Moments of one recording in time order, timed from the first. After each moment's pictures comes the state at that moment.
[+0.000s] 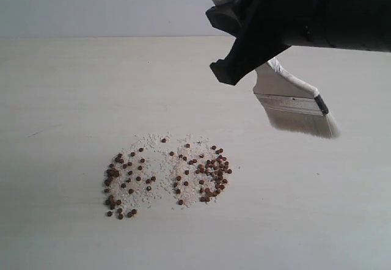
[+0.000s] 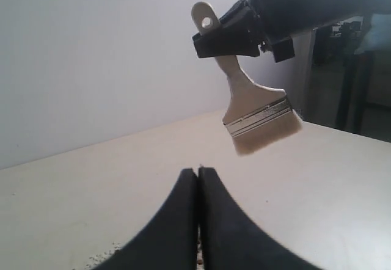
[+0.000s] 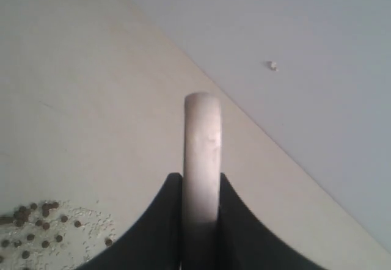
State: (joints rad) left arm -0.56 0.00 0.00 -1.59 0.42 1.49; right arm 0.67 1.25 -0.84 0.77 0.09 -1.09
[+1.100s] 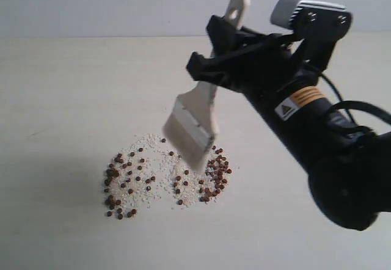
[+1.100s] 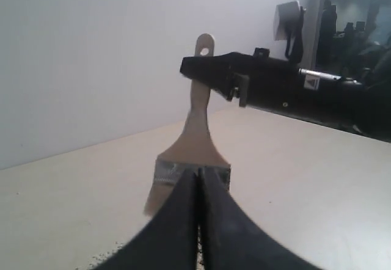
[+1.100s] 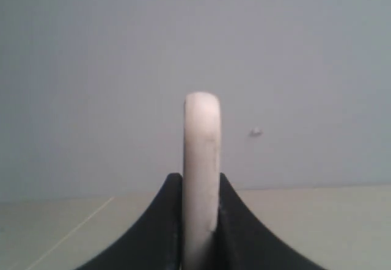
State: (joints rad) left arm -0.56 0.00 0.00 -1.59 0.41 1.49; right arm 0.85 1.67 -0.53 0.35 -1.19 0.24
